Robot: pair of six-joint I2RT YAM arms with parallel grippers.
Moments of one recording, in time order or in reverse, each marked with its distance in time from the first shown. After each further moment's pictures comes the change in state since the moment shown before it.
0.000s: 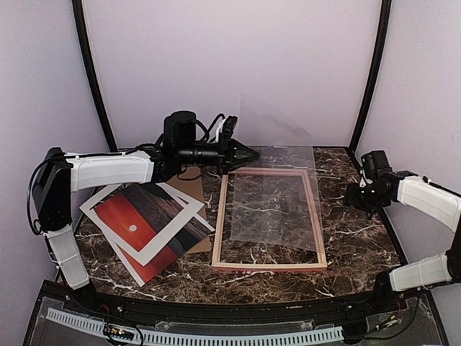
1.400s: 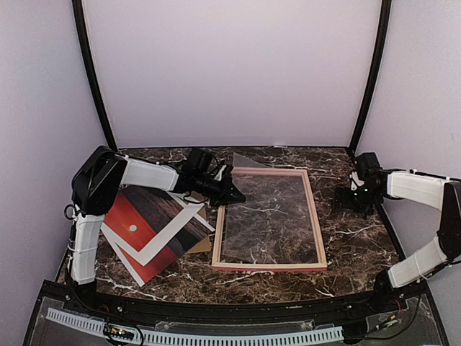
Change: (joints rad) left arm 0.088 0.386 0.088 -0.279 -0.051 0.174; right arm -0.034 0.175 0.031 0.044 -0.091 -0.141
